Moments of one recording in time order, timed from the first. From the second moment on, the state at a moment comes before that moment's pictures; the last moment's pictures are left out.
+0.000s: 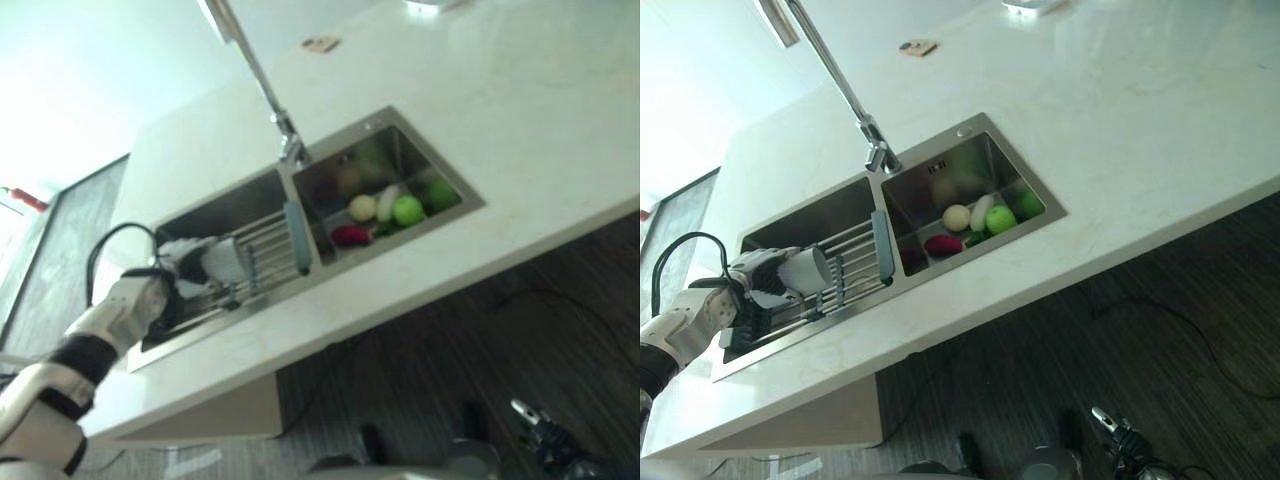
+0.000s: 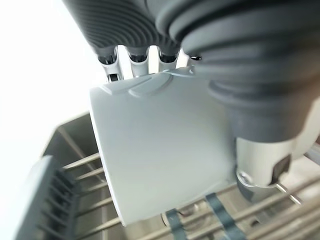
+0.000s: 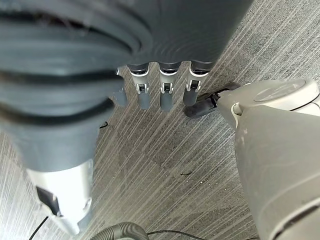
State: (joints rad) left arm -0.43 1.00 -0.53 0.53 0.42 -0.02 0.00; right arm 0.04 -0.48 0.06 1.16 0.76 -0.07 0.24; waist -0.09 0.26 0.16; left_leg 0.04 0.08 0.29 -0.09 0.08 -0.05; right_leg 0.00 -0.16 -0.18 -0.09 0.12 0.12
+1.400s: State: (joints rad) left arm -0.18 1.21 0.01 -0.02 0.45 -0.11 0.35; right arm 0.00 -0.32 0.10 1.19 0.58 -0.12 0.30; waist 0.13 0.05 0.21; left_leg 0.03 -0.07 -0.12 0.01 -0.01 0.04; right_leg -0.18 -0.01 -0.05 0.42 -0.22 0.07
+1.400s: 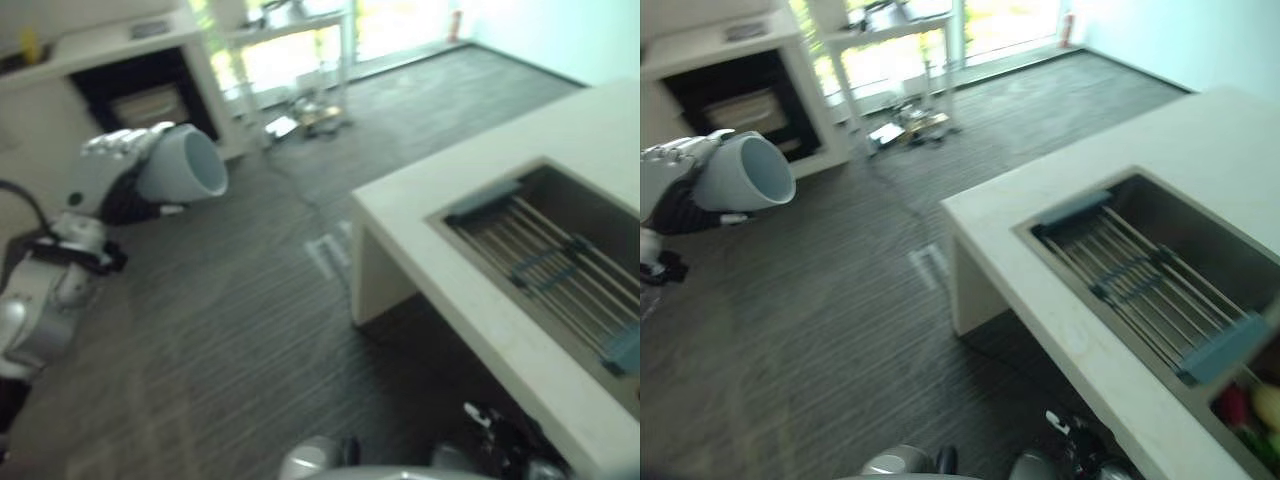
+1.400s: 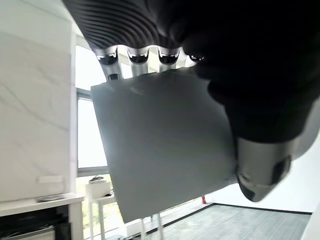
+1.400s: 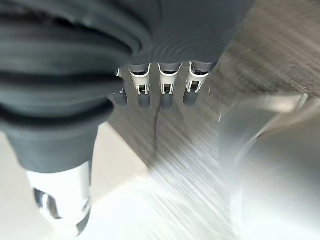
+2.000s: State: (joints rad) left arm -0.21 1.05 -0.07 -0.18 0.42 -0.17 0.24; right arm -0.01 -0.32 0.13 1.25 0.65 -0.07 0.31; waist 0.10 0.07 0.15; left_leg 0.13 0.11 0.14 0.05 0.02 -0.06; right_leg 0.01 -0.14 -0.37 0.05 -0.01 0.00
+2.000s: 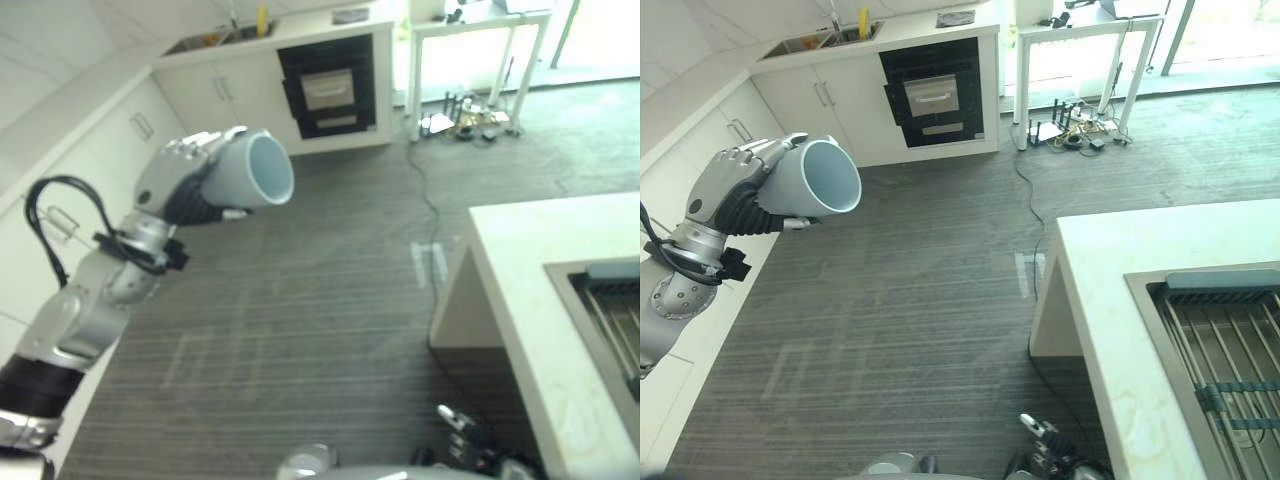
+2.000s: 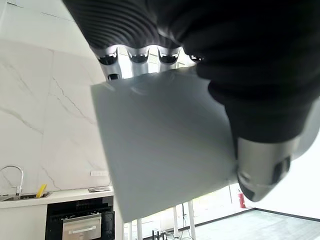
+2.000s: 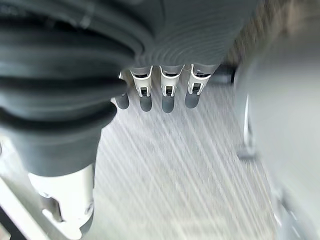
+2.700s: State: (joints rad) left arm -0.24 1.10 -0.15 -0.12 0.45 -0.18 0.10; right arm 0.05 -0.26 0.15 1.21 0.61 -0.06 0.32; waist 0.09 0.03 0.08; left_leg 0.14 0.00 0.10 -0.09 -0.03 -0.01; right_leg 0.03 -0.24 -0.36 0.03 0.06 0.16
